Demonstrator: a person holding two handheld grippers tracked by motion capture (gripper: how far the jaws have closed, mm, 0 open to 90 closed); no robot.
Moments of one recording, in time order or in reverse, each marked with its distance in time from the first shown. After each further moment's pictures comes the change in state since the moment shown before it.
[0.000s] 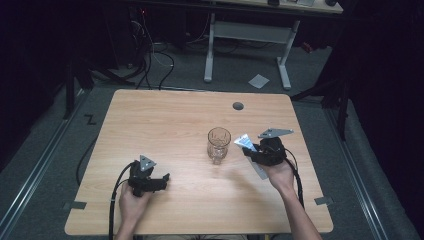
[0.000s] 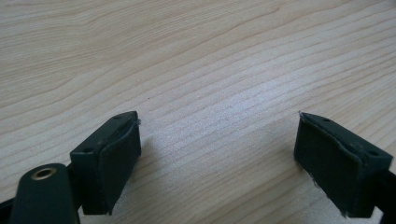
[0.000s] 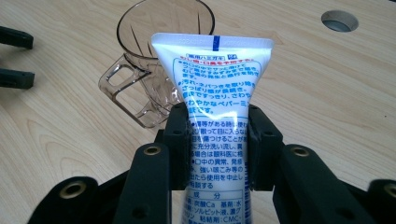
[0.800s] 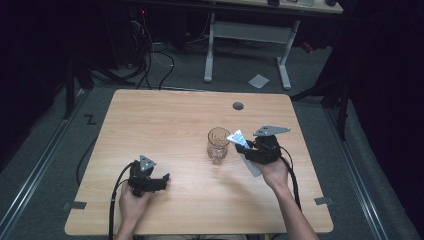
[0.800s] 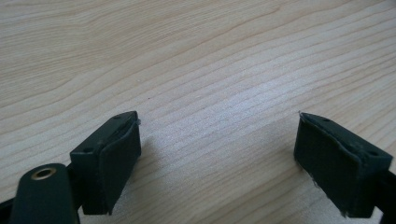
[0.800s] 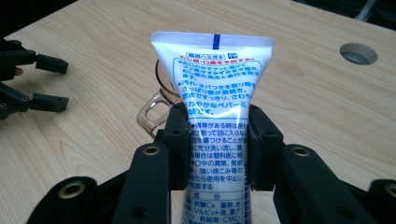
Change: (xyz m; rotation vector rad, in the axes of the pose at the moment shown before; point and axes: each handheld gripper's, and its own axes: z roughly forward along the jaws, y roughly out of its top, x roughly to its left) left arm 0.000 0.000 0.000 0.000 0.000 0.000; right arm 0.017 0.016 -0.002 -0.076 0.050 -0.018
